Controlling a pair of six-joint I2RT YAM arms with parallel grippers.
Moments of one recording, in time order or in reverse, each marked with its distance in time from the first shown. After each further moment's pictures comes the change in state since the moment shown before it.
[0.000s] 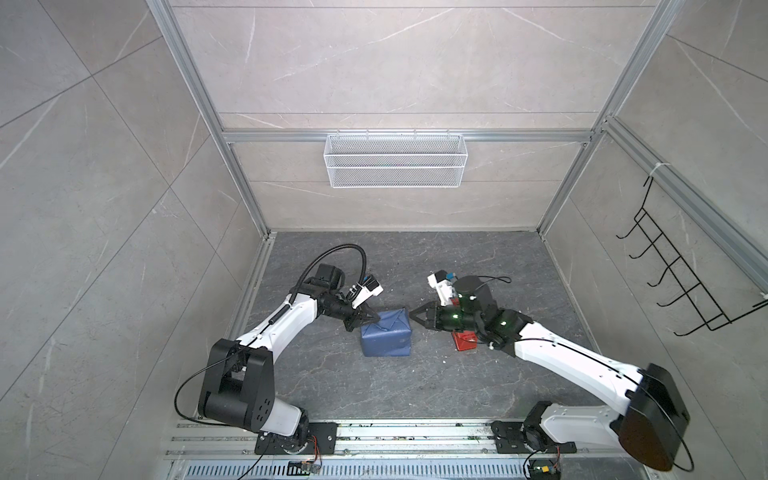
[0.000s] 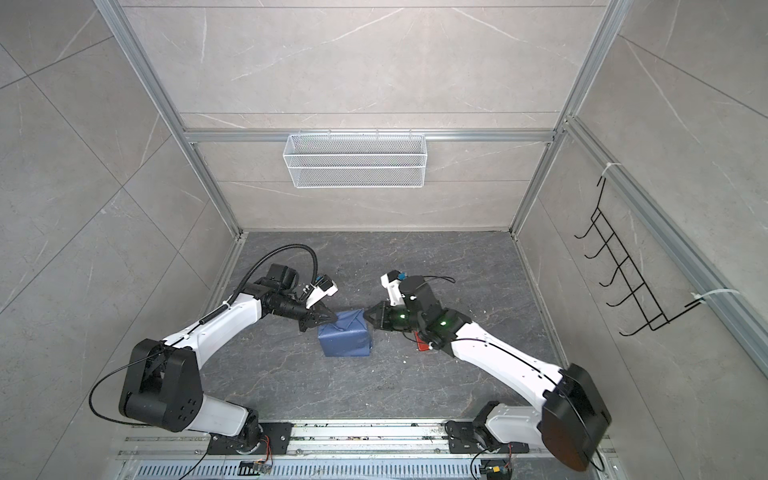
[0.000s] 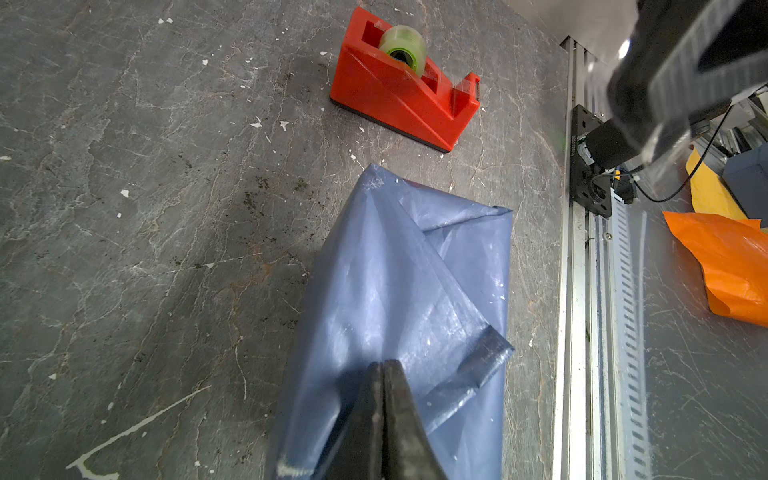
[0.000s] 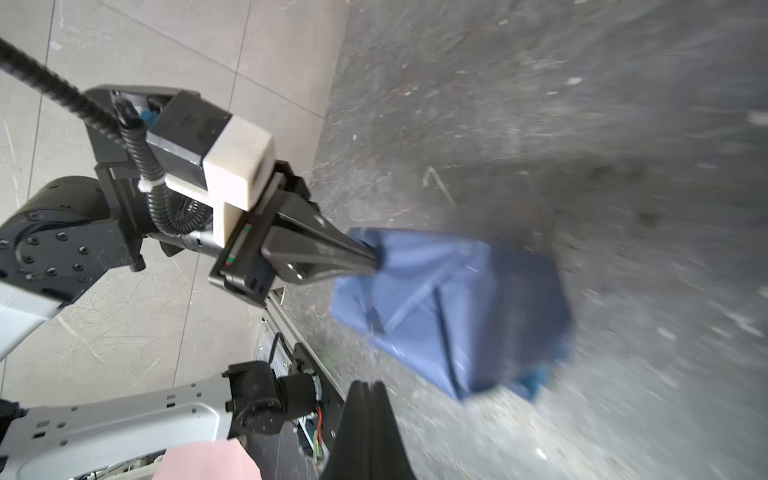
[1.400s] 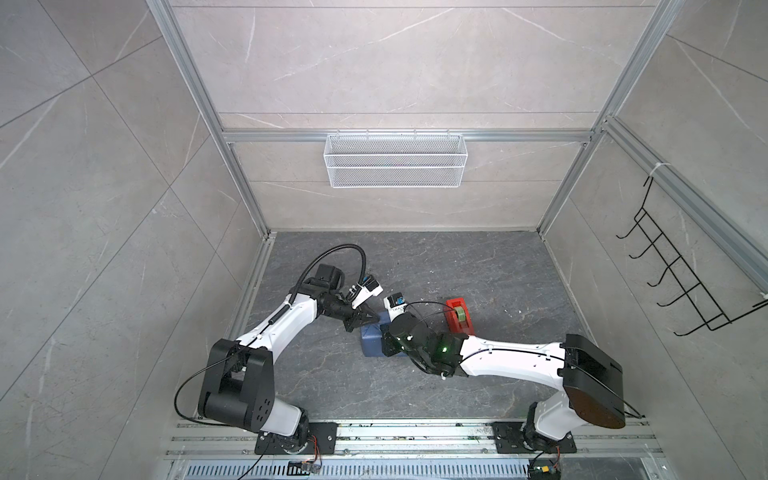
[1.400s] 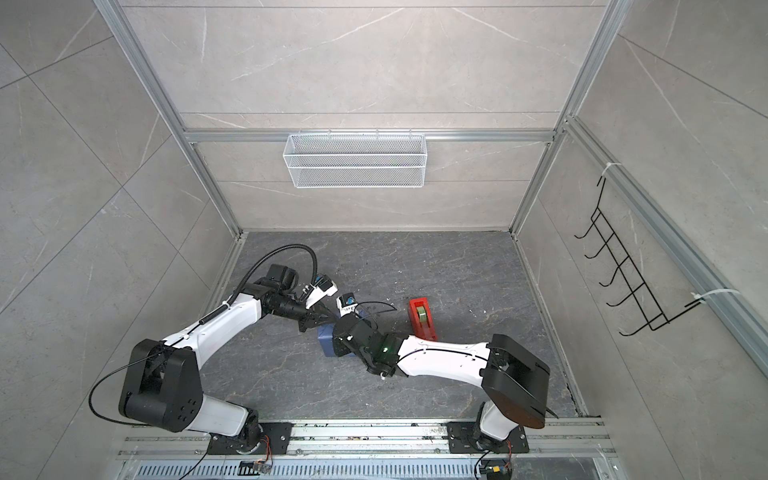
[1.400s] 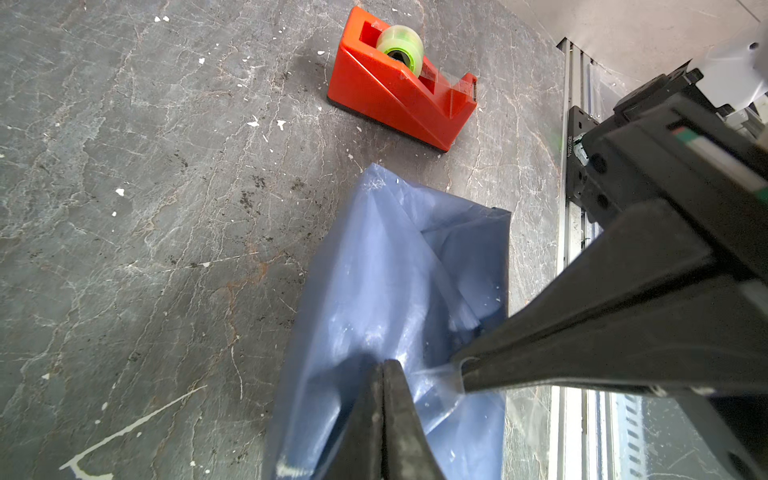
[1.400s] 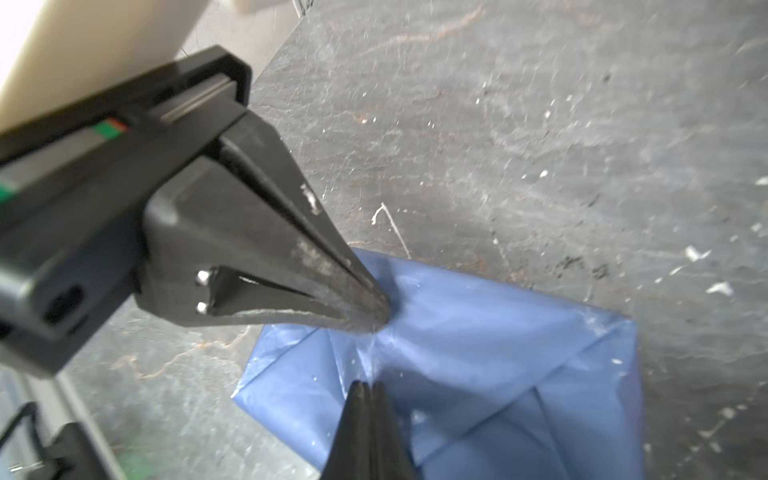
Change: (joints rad) left arm 0.002 -0.001 -0.002 -0.004 0.007 0.000; right arm 0.363 0.265 0.087 0.063 0.700 -0.264
